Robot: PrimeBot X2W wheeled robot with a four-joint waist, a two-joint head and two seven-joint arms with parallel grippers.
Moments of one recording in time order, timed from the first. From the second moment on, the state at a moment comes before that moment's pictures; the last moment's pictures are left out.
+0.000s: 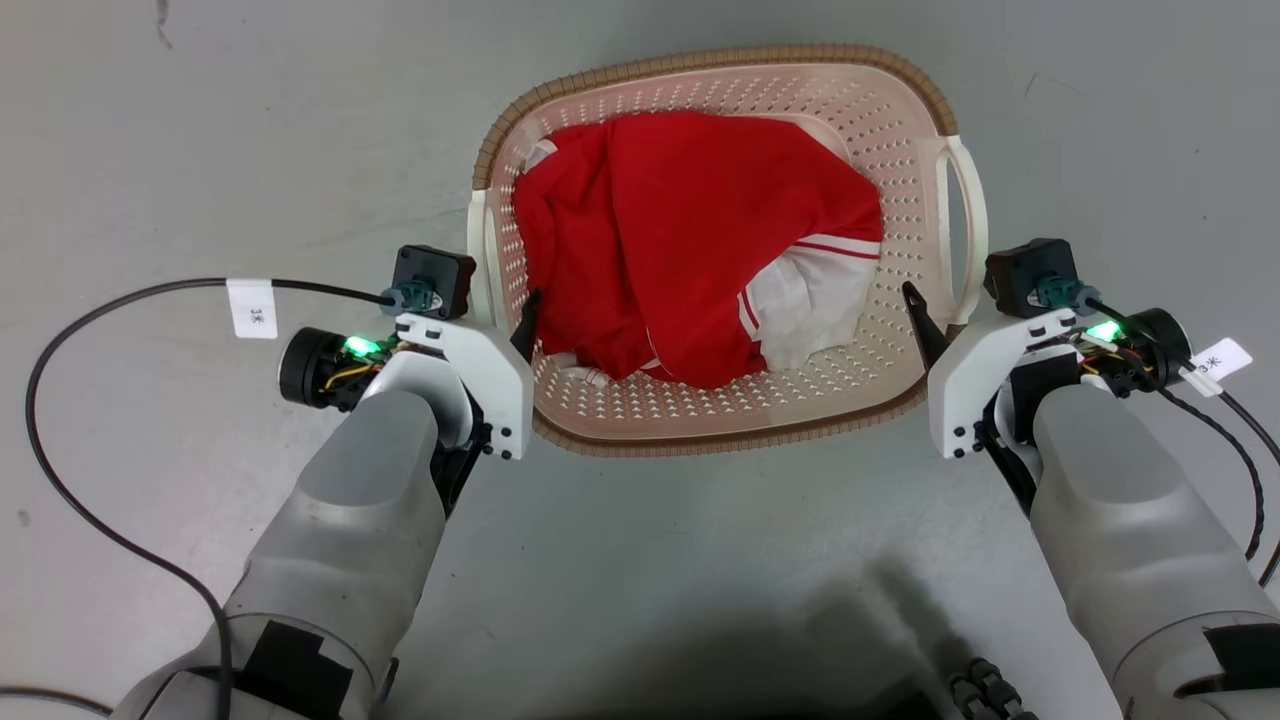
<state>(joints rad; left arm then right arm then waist) -0.94 0.08 -0.46 1.25 -0.36 -0.13 -0.21 -0.91 -0.06 -0.03 1.27 -0.22 0.13 -0.26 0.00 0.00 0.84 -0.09</state>
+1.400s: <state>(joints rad) -0.93 0.08 -0.63 1.27 -0.55 -0.12 -0.19 -0.88 -0.05 0.10 1.29 -0.16 0.13 -0.18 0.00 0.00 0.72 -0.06</state>
